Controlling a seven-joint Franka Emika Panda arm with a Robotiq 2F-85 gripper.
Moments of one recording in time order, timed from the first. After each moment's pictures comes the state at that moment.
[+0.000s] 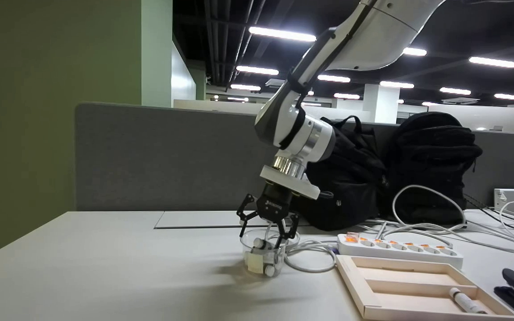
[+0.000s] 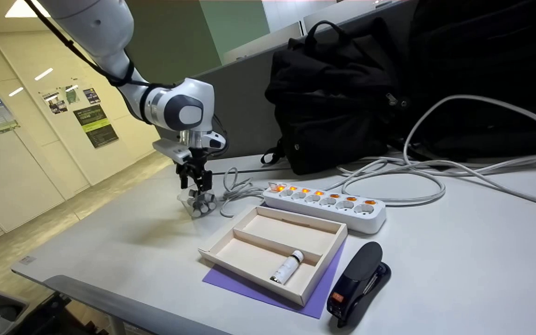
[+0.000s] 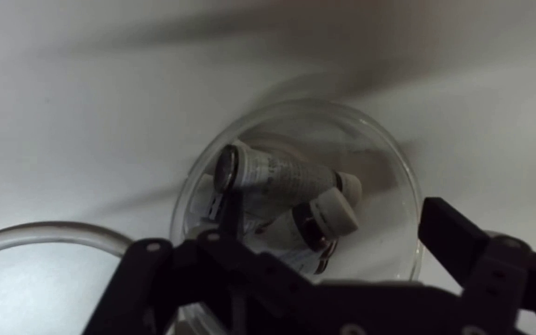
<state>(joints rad) 0.12 0.83 0.20 -1.71 0.45 2.37 0.16</state>
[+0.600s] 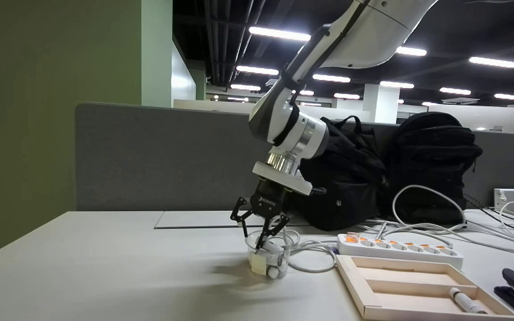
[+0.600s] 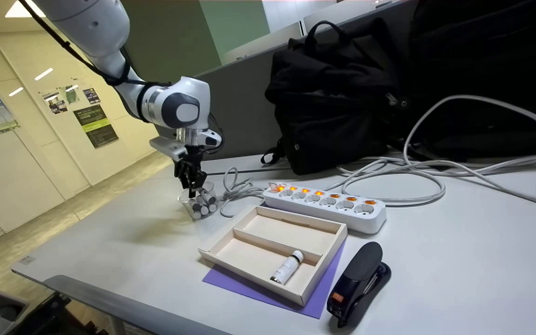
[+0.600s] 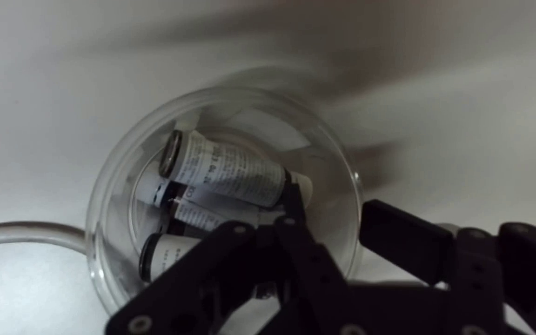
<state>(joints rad) 0.16 0.84 0.19 -1.67 0.45 2.35 0.20</state>
